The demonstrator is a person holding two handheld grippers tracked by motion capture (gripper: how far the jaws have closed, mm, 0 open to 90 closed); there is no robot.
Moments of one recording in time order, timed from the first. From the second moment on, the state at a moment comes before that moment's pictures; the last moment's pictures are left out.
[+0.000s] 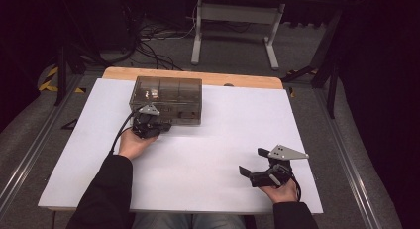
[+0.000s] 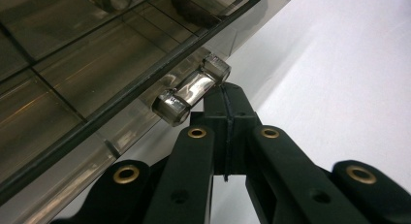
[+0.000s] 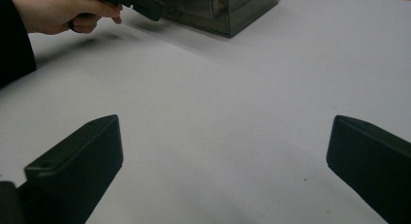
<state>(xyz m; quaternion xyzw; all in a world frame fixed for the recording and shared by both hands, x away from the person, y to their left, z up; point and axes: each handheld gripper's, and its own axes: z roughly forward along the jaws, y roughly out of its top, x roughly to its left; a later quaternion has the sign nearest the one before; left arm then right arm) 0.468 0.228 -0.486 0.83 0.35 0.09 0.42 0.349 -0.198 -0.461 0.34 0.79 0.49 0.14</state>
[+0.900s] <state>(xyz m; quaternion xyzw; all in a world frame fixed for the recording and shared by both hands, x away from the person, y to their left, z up) 0.472 0.234 -0.486 0.81 0.37 0.11 0.44 0.349 -0.198 -0.461 0.34 0.79 0.49 0.14</state>
